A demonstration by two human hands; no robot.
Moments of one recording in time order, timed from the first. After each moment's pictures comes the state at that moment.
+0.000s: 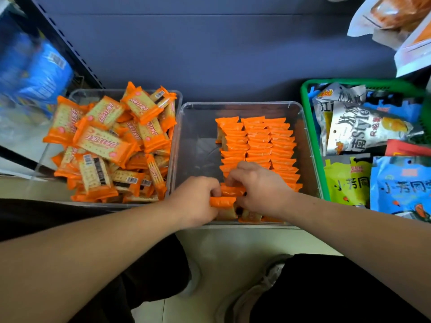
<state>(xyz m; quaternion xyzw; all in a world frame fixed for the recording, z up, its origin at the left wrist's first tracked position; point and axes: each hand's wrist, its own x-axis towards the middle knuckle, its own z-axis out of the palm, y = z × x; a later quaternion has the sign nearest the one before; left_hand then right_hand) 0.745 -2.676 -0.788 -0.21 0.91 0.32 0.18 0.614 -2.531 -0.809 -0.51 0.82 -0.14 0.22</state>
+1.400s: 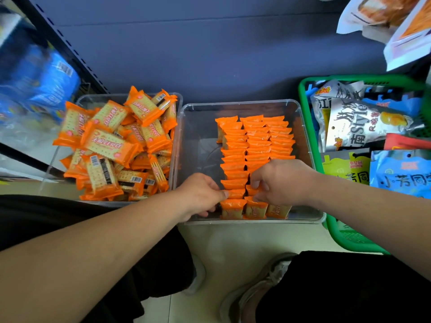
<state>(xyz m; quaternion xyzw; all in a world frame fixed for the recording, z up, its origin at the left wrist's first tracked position) 0.733 -2.668 -0.799 -0.42 0.74 0.47 0.22 0.586 -2.509 -0.760 -0.52 0.80 0.07 0.28</state>
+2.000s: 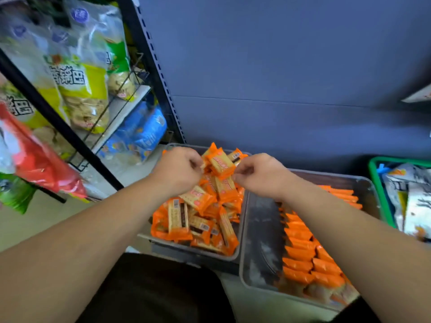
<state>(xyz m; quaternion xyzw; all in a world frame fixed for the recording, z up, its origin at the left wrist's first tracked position) 0.776 -2.861 -0.675 -0.40 0.88 0.24 -0.03 0.612 -2.717 -0.699 -0.45 0.82 -0.25 0.27</state>
